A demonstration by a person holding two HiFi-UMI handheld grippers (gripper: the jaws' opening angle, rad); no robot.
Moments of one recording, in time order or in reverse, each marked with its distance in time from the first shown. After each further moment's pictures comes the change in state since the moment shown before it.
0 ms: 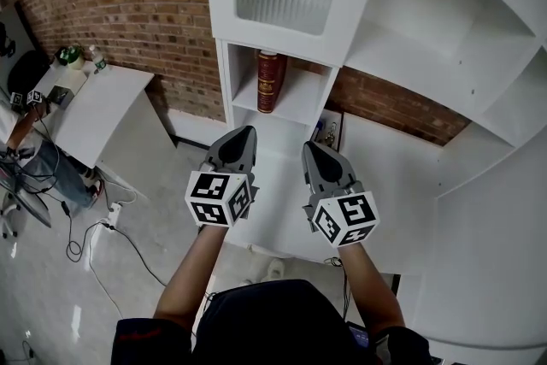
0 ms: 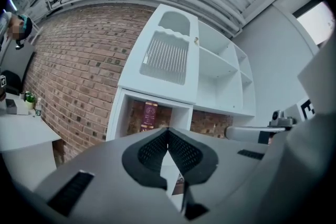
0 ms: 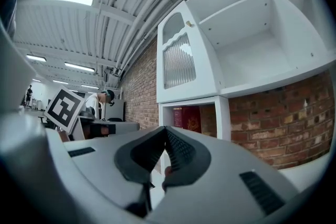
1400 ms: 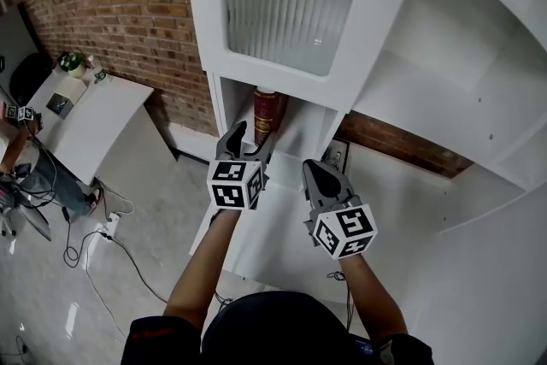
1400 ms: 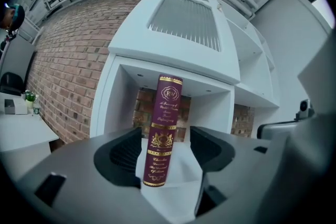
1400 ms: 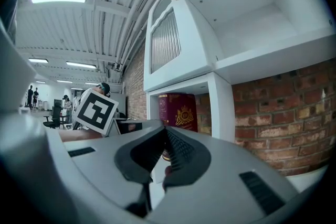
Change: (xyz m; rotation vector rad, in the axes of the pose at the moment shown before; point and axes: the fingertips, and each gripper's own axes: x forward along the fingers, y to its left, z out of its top) left arm 0.143 0.057 -0.030 0.008 0.062 0.088; right arm 0.074 -0.065 -0.029 0.013 0.076 0.059
